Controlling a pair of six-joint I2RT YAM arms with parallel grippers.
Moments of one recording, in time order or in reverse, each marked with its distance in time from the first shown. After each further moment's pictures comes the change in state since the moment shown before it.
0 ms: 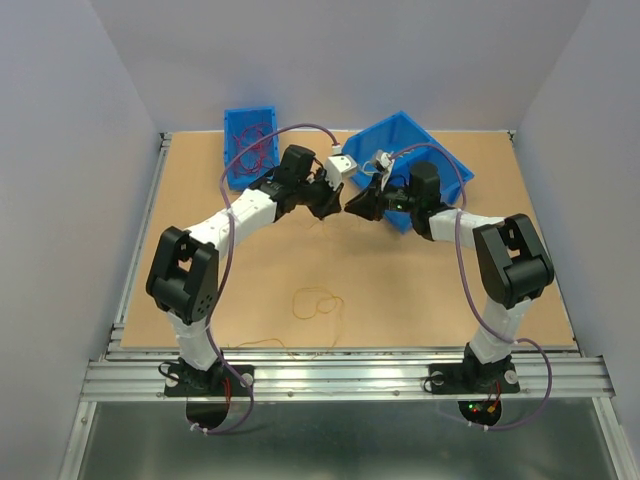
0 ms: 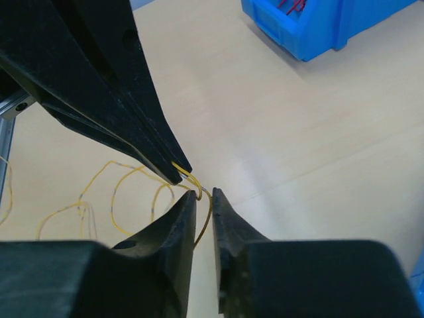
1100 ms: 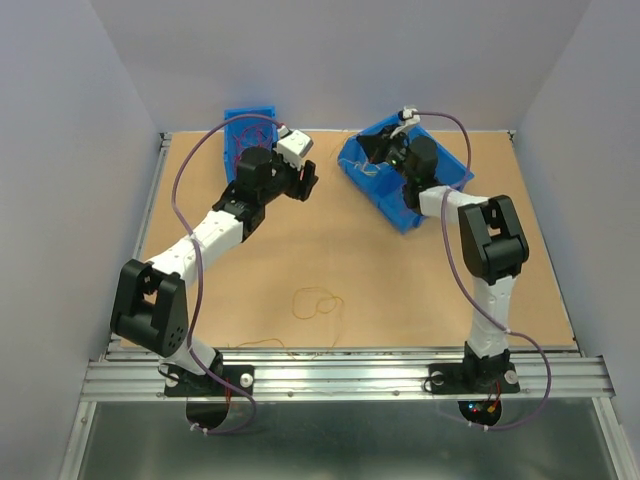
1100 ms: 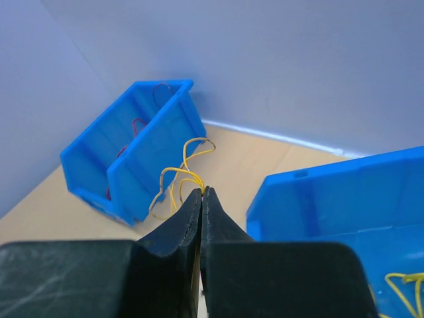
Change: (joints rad) left arm 0.116 -0.267 -0.278 0.441 -0.249 -0.153; right arm -0.029 0.220 0.333 0.216 0.656 0.294
